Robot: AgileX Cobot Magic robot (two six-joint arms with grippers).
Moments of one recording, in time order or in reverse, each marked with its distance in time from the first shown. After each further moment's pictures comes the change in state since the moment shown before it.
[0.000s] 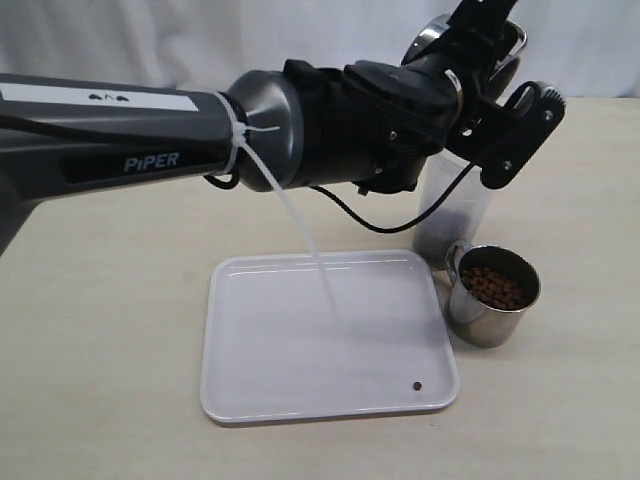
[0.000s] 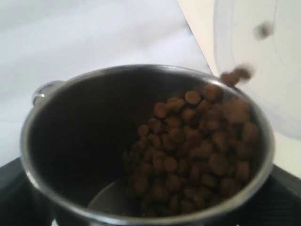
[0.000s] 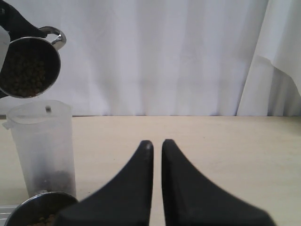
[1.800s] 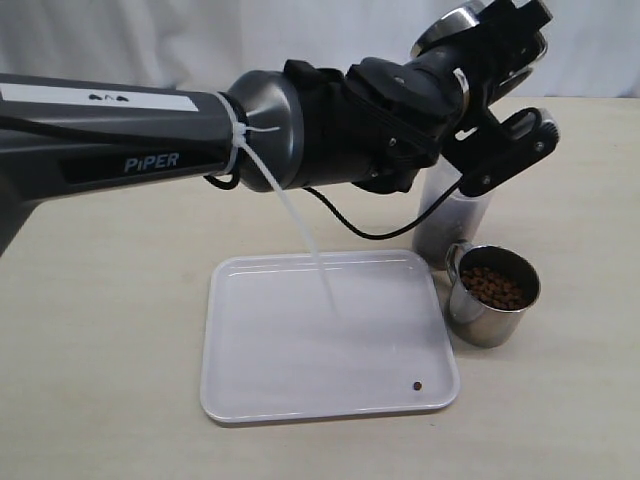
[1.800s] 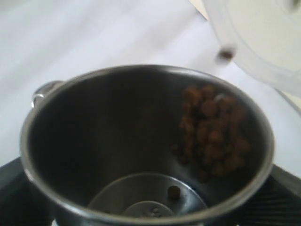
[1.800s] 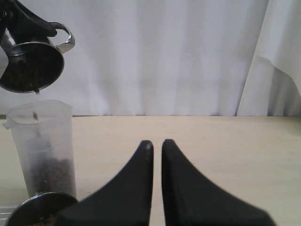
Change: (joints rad) left arm -0.001 0.000 0.000 0.125 -0.027 0.214; right arm 0.000 0.000 0.000 0.000 0.000 0.000
